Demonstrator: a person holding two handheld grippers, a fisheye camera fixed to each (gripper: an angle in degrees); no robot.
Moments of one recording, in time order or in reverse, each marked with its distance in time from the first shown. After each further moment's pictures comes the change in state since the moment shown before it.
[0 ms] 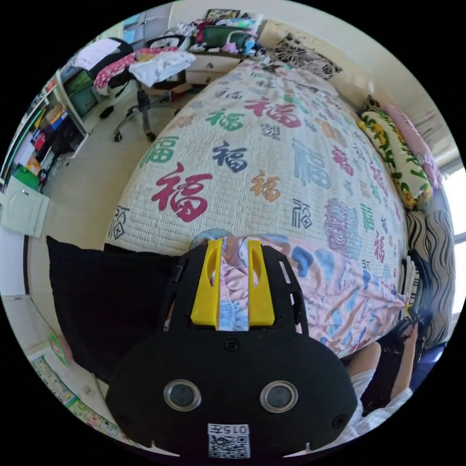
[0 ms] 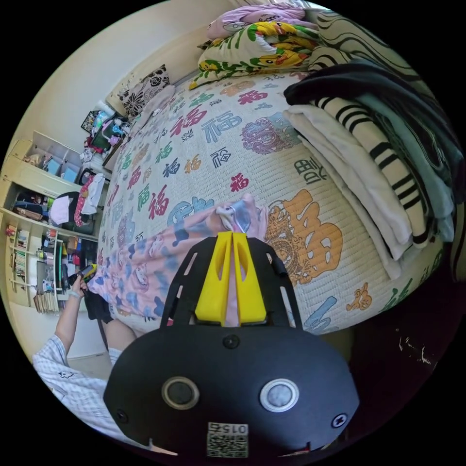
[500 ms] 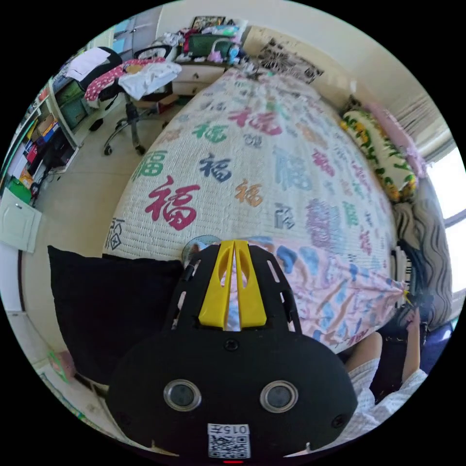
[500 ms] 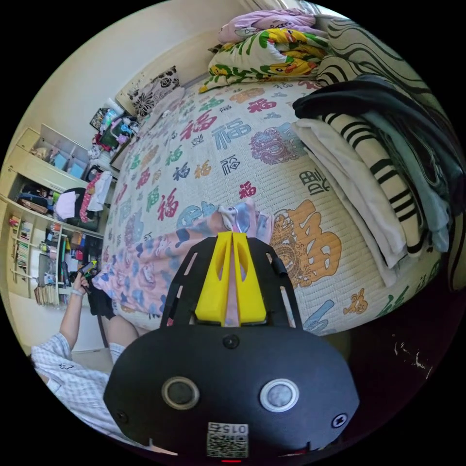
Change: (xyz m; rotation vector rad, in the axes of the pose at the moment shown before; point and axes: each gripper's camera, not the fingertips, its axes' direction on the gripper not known) left arm -0.004 0.034 -0.056 0.188 0.120 0.113; right arm 0.007 0.027 -0.047 0.040 -0.056 -0.023
